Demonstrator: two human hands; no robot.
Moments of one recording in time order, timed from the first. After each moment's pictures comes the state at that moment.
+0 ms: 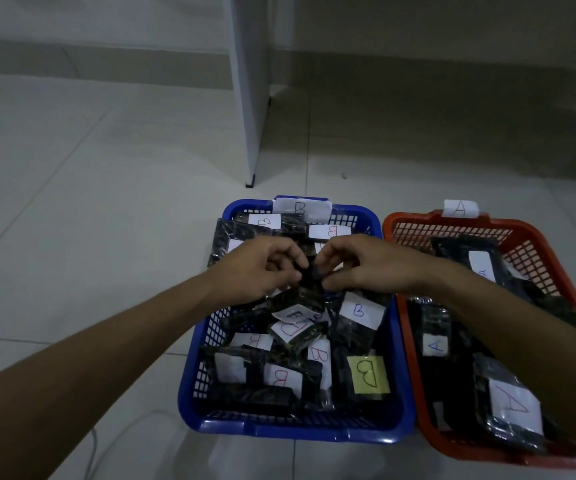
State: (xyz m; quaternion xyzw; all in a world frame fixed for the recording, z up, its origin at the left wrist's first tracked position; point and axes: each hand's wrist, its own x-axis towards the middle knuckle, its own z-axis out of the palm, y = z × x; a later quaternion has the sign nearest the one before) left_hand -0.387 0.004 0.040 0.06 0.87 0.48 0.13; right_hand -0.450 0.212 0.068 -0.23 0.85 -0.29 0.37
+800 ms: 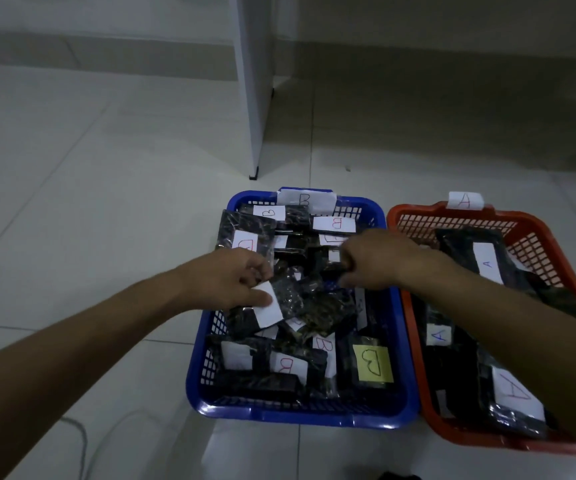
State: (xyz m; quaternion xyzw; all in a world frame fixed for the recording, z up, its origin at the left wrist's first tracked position) left_hand -0.360 -0.028 0.053 0.02 0.90 0.35 0.27; right_hand -0.448 0.198 0.063 -0.29 0.93 0.05 0.24
